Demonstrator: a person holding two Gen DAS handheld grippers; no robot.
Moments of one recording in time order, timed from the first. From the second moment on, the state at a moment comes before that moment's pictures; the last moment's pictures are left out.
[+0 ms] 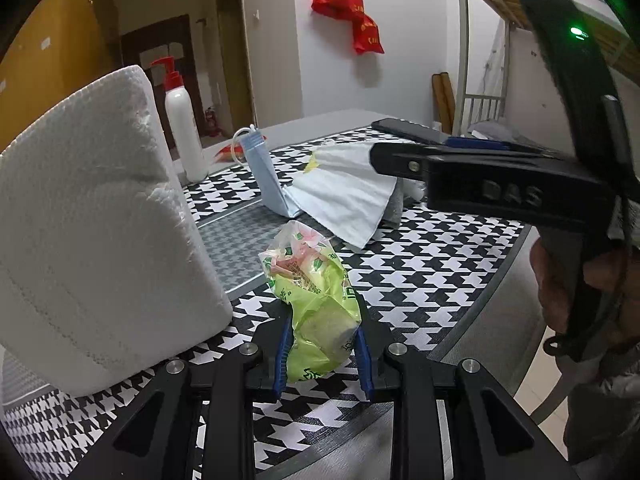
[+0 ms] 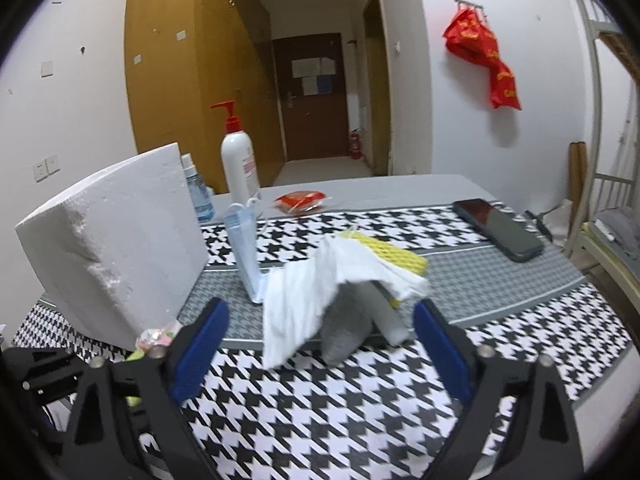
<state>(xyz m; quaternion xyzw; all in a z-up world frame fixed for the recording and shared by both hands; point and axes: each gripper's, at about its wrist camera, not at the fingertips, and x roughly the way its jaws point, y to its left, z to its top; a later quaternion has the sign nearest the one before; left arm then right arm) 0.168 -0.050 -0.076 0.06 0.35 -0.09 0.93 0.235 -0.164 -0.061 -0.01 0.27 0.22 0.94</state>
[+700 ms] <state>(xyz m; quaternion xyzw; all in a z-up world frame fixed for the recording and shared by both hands) 0.159 -0.039 -0.076 0.05 0.34 -0.08 0.93 0.266 -0.150 -0.082 0.01 0.34 0.25 0.91</state>
